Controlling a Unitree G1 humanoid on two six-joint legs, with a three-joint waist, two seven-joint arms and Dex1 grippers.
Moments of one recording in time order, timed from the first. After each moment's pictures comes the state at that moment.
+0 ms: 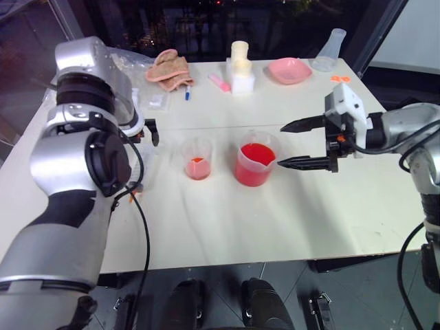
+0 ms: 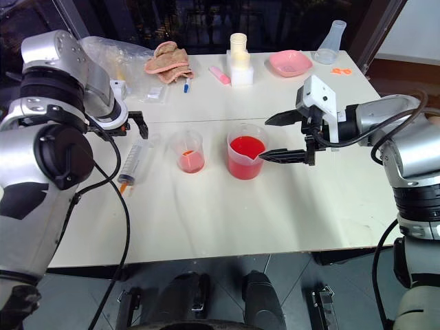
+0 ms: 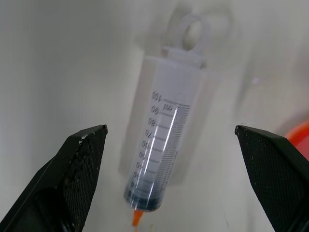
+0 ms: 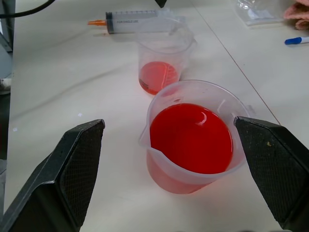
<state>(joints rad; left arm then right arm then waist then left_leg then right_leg) -1.62 0.41 0.40 1.17 -0.03 1.61 0.27 -0.77 -0.94 0.06 -0.07 0.46 0.65 1.29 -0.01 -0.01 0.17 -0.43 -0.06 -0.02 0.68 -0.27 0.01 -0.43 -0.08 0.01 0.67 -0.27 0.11</state>
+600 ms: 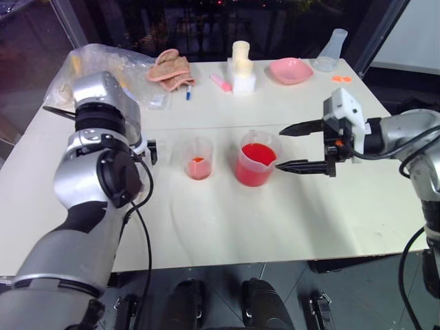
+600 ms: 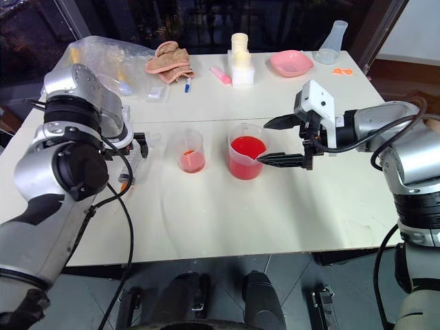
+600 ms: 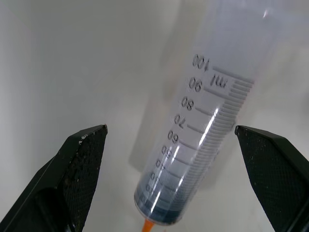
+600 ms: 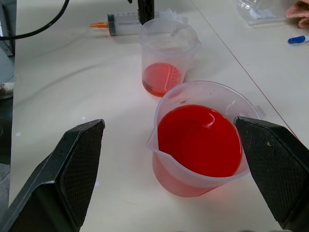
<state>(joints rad) -1.46 0.34 0.53 1.03 0.03 1.61 0.41 -0.73 -0.94 0.04 -0.13 0.49 0.68 1.24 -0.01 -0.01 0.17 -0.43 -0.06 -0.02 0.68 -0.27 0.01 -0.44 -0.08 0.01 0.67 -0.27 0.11</state>
